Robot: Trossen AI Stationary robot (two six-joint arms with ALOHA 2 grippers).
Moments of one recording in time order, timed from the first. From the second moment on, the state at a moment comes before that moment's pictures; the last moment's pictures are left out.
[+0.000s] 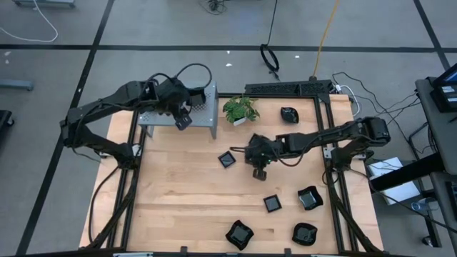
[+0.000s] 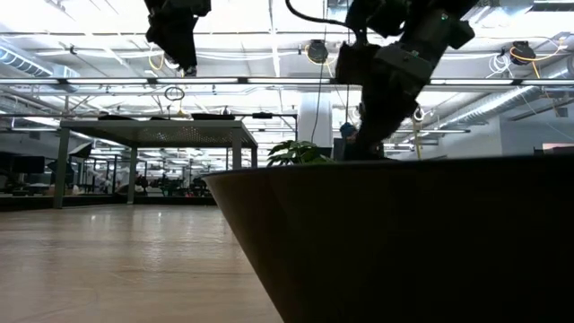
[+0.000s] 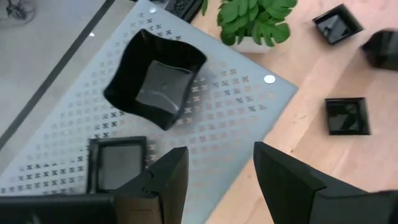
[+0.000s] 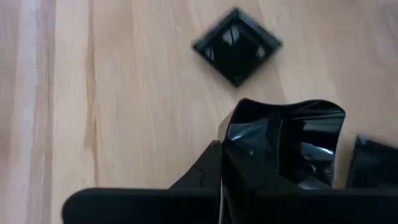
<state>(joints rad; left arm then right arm) 0.36 1.32 1.48 -1.18 -0.23 -0.16 0.03 1.55 0.94 -0.31 0.00 0.23</state>
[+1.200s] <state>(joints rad) -0.08 1.32 1.47 -1.16 -0.16 -0.42 0.26 1.72 0.94 0.22 0.13 0.24</state>
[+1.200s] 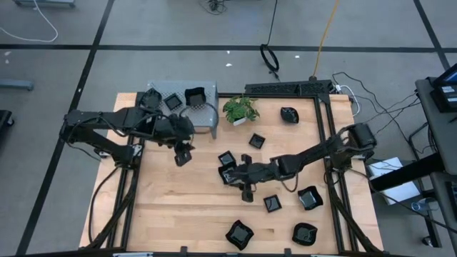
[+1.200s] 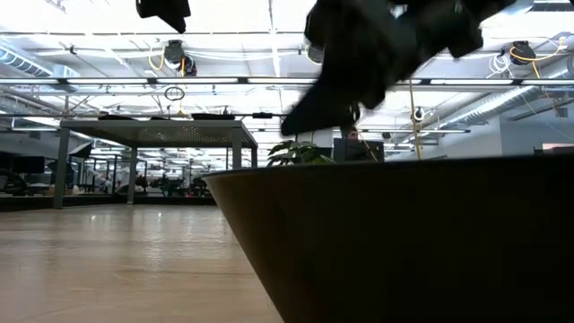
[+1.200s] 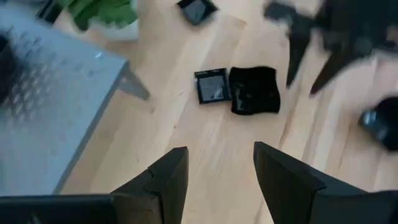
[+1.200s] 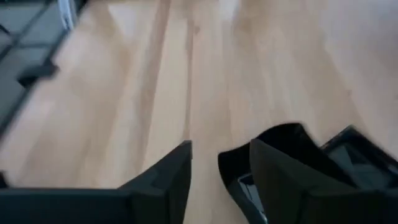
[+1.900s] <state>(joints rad) -0.24 1.45 1.02 -0.39 -0.15 0.39 0.26 0.99 0.93 -0.55 0.32 0.49</state>
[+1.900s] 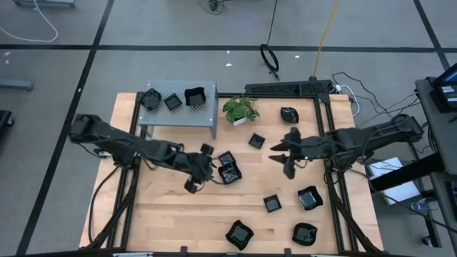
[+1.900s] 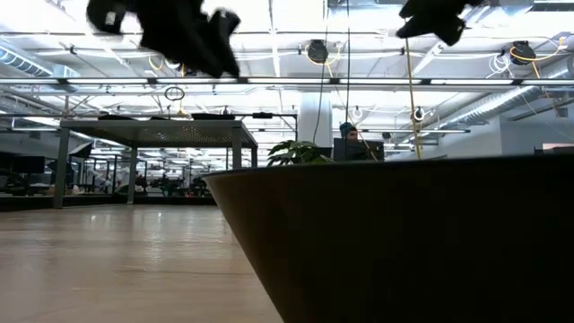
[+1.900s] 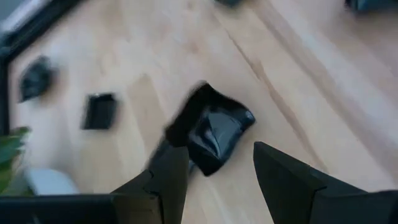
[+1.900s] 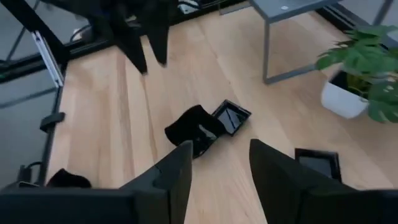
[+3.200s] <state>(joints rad) -0.18 1.67 1.04 -0.23 -0.07 0.65 0.26 0.86 0.79 -0.62 0.42 0.58</state>
